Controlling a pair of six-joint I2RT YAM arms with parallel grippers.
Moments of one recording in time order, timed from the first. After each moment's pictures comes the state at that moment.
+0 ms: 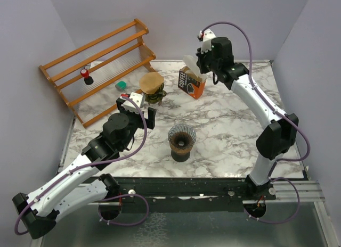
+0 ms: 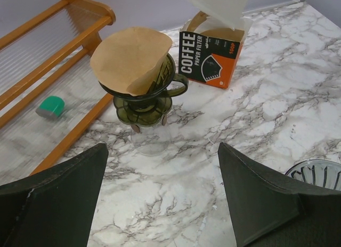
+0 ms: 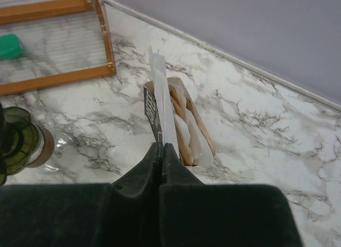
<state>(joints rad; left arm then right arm) -0.80 0.76 0.79 -0.15 -0.44 -0.06 0.44 1.82 1.79 -0.39 0.02 -0.09</state>
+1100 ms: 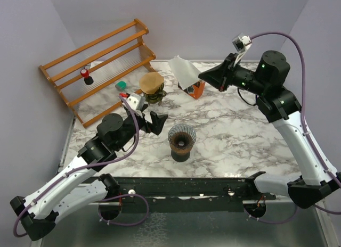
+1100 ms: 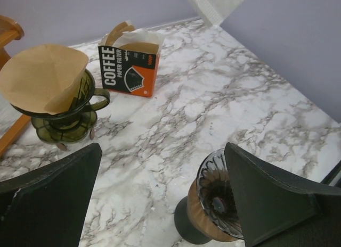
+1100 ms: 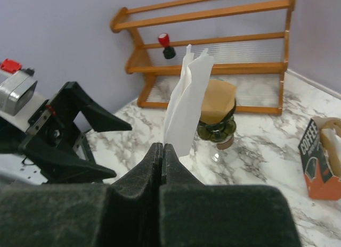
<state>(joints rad) -0.80 0.74 0.80 -0.12 -0.16 -0.18 0.44 1.24 1.54 -0.34 -0.55 0.24</state>
